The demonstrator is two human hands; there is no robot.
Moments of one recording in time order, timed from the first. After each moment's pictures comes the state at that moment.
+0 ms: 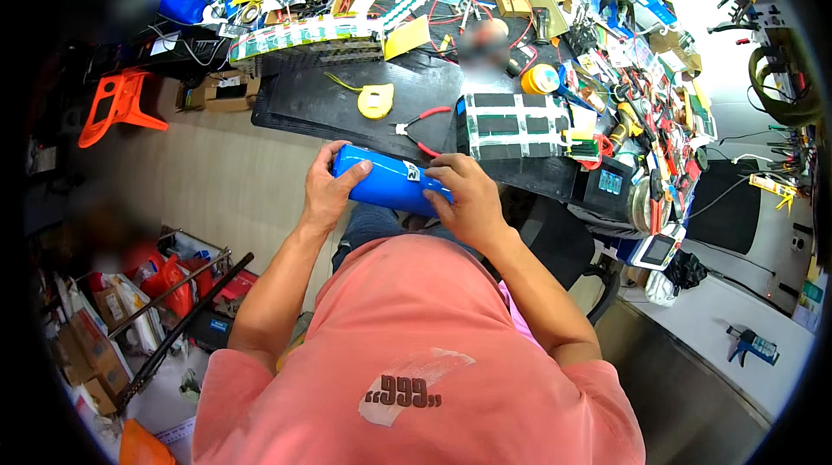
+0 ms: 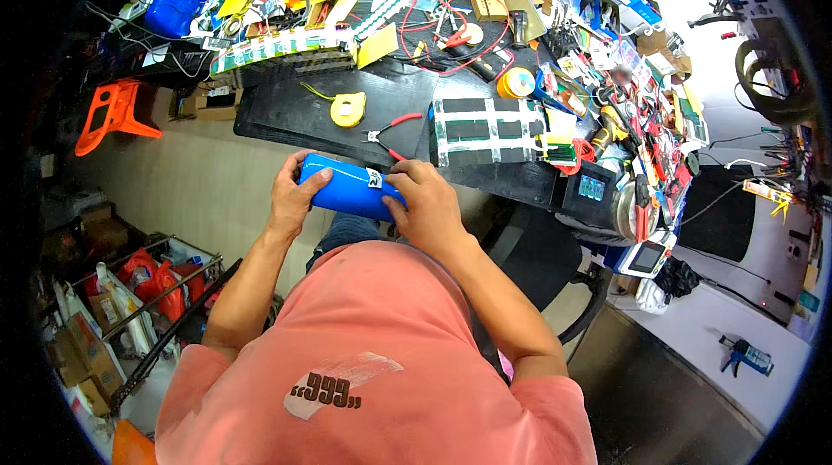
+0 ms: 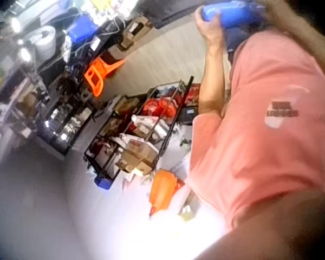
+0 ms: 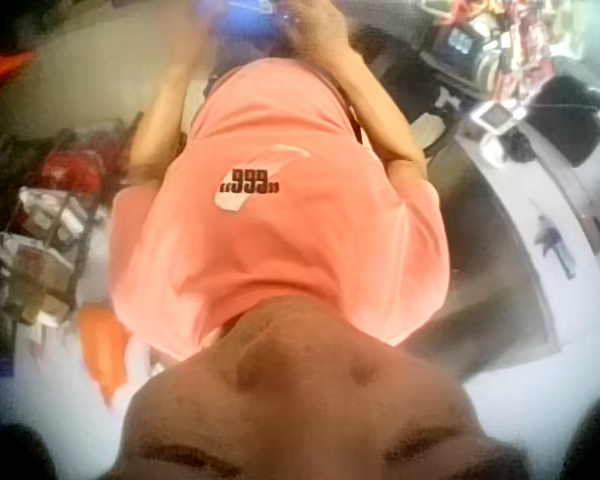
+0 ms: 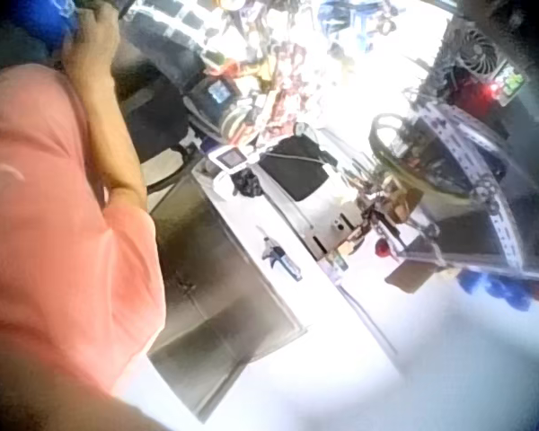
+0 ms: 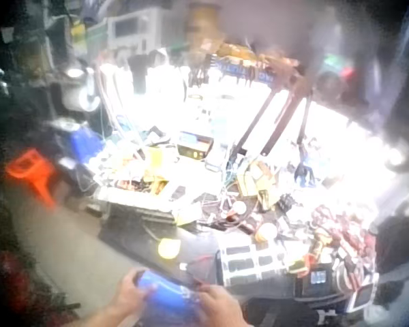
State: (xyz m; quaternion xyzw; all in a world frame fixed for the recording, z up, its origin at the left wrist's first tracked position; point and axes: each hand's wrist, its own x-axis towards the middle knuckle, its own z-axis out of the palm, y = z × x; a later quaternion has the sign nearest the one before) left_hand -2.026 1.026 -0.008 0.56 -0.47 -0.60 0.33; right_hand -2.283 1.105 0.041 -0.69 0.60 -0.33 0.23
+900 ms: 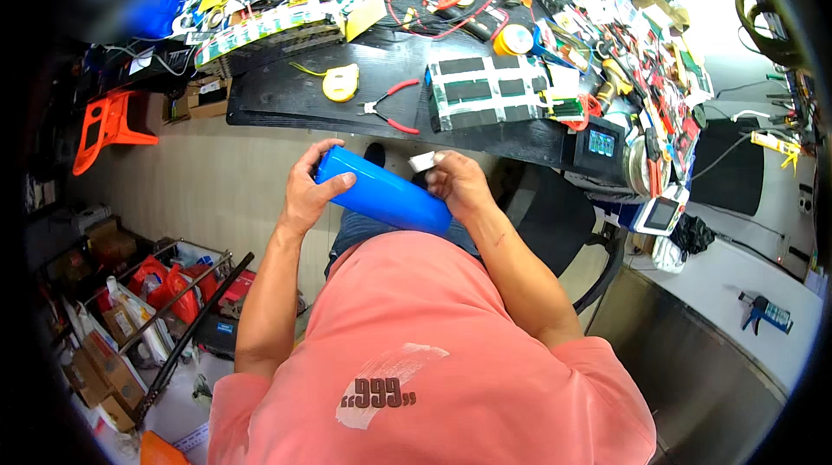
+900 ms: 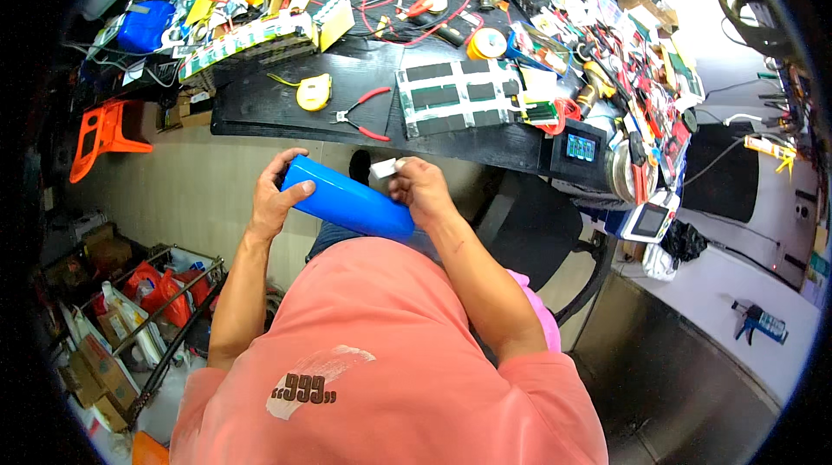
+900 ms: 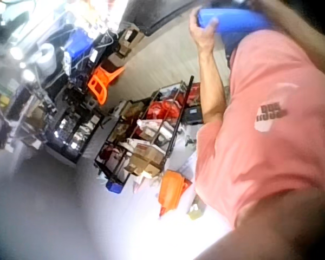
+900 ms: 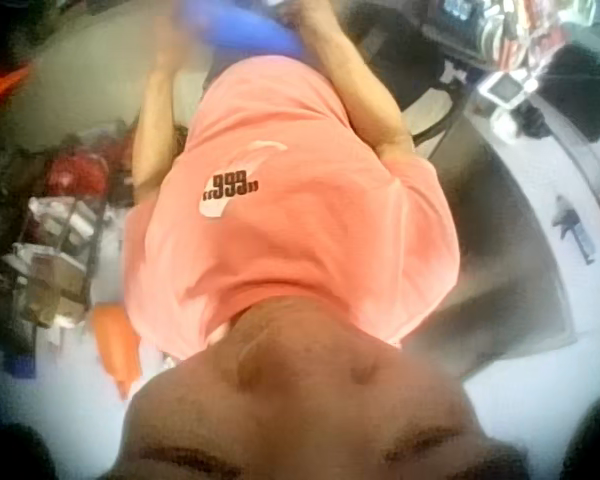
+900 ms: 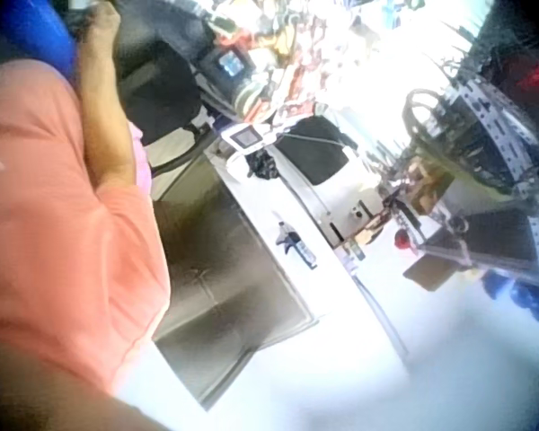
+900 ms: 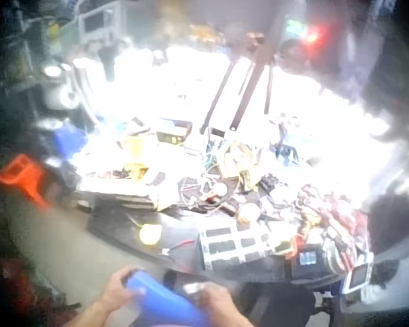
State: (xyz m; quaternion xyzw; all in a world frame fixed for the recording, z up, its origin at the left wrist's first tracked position) left_hand -2.038 1.050 0.010 0.50 -0.55 -0.63 0.23; right_hand -2.313 1.155 -0.056 0.02 0.49 -0.54 0.69
